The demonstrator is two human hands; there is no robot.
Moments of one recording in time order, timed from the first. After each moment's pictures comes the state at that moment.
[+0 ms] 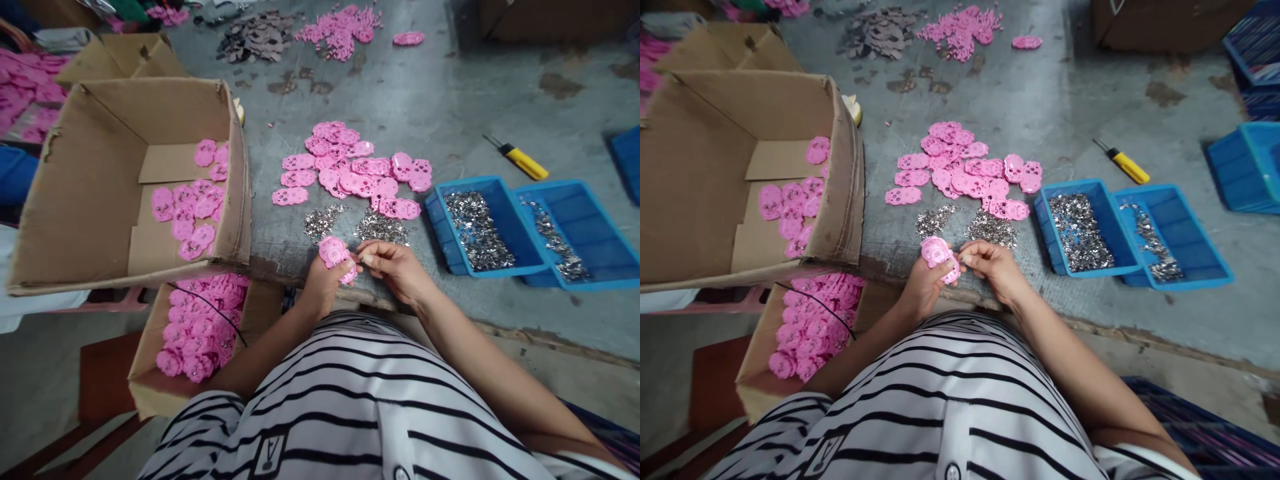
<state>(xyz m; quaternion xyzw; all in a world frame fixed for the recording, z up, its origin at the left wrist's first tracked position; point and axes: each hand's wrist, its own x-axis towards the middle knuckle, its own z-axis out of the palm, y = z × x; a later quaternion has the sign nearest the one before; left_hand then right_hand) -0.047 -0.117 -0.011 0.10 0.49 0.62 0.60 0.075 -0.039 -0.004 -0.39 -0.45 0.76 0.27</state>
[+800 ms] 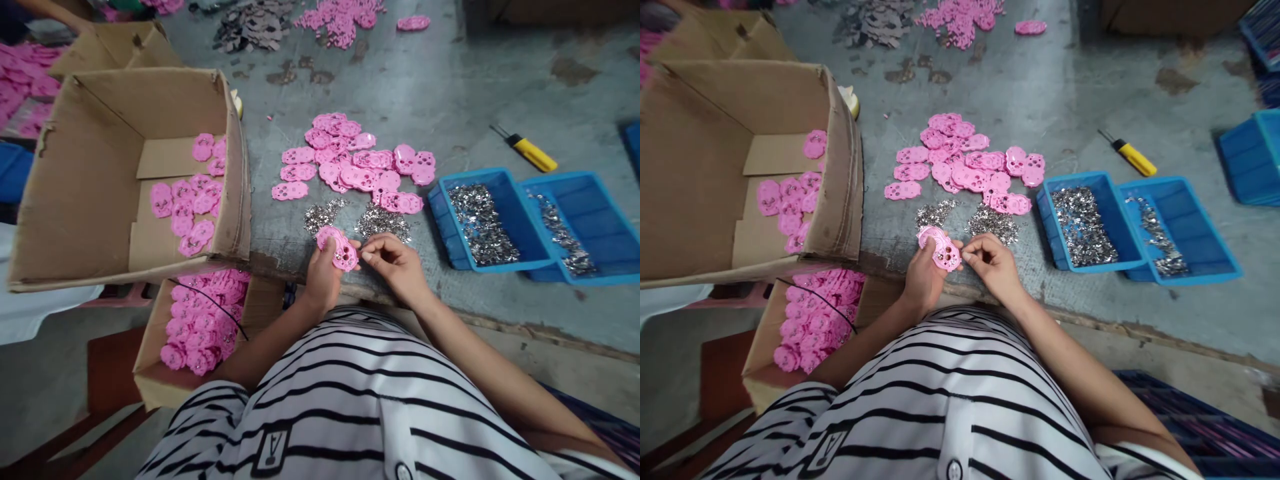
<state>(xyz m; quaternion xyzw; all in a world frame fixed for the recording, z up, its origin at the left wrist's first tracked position) -0.042 -0.108 -0.007 0.05 0.46 0.68 0.57 0.078 -0.048 -0.013 -0.39 -0.64 0.56 0.34</state>
